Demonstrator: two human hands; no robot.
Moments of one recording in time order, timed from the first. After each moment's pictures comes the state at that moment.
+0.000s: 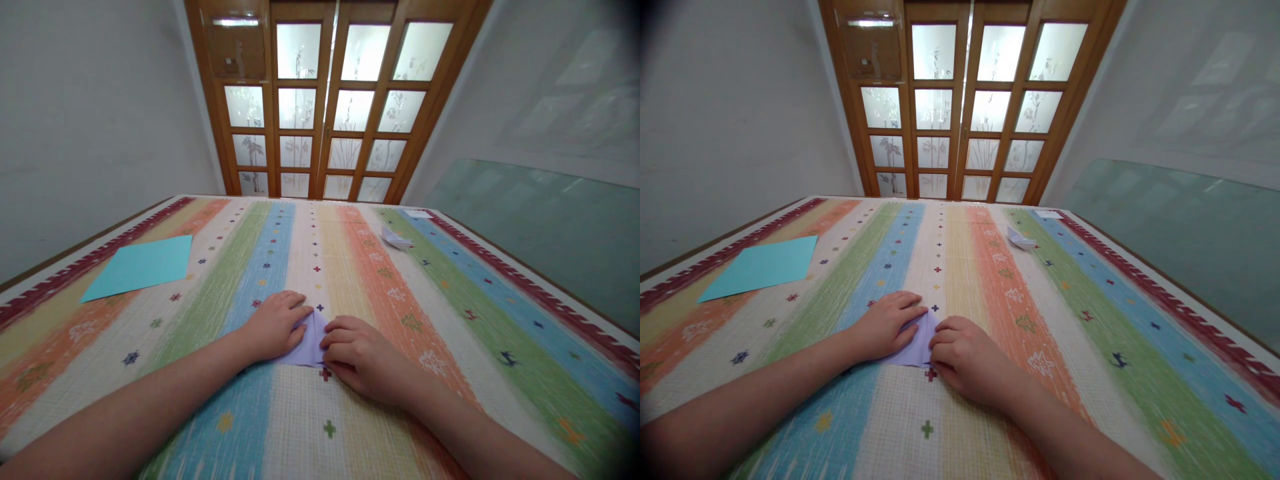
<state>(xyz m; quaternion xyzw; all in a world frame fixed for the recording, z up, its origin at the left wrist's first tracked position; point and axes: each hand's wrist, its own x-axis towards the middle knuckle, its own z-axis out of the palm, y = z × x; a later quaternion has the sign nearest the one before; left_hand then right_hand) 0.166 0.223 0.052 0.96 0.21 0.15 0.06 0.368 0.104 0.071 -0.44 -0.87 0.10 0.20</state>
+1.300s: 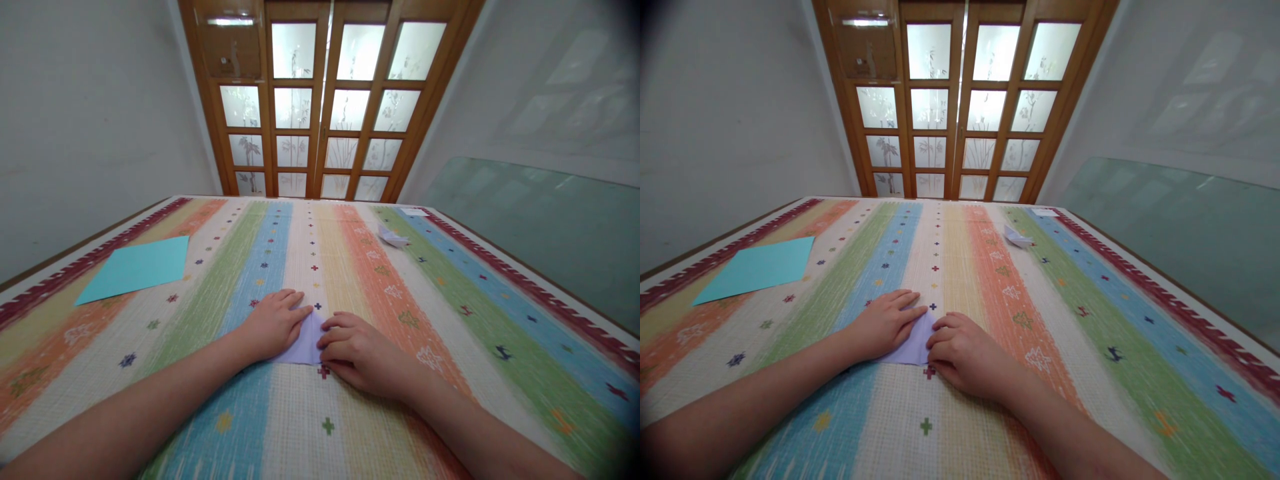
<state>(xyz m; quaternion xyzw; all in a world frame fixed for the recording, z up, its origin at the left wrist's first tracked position) 0.164 0.224 0.049 0.97 0.20 0.13 0.01 0.371 0.106 0.071 -0.42 -0.88 0.11 0.19</state>
